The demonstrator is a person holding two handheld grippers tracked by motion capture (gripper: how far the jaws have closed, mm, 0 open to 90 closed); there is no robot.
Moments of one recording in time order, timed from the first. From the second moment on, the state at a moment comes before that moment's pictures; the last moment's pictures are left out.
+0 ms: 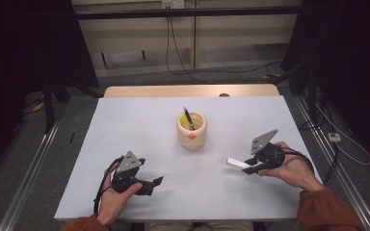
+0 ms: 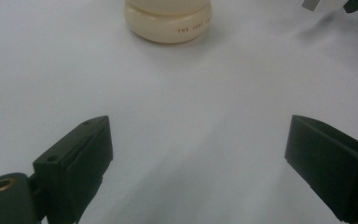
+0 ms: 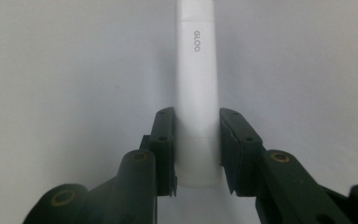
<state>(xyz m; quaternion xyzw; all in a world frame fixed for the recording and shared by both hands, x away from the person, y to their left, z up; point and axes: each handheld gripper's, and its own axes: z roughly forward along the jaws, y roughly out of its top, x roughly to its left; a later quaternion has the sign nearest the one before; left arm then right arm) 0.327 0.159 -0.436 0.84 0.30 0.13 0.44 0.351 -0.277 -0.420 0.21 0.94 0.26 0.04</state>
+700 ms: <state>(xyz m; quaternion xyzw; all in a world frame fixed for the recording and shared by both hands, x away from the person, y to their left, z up) 0.320 0.117 -0.423 0.87 0.19 0.22 0.40 0.353 -0.221 -0.420 0.22 0.93 0.29 0.01</state>
